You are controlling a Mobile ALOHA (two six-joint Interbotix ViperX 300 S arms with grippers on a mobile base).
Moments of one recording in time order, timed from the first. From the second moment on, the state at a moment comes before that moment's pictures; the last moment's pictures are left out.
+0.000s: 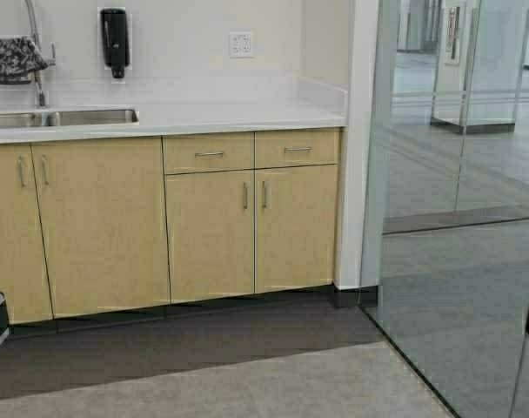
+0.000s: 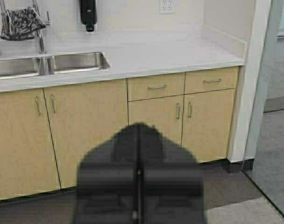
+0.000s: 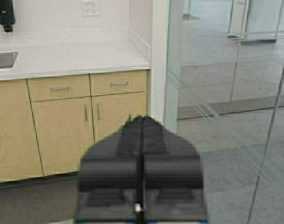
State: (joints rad) left arm 0.00 -0.96 1.18 0.00 -0.30 0.00; right arm 0.00 -0.96 1.17 0.00 -0.30 0.00
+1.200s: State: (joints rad) left arm -0.01 -0.91 1.19 0.01 -0.33 -0.03; right arm 0.01 -0.94 1.18 -0.01 -0.30 0.04
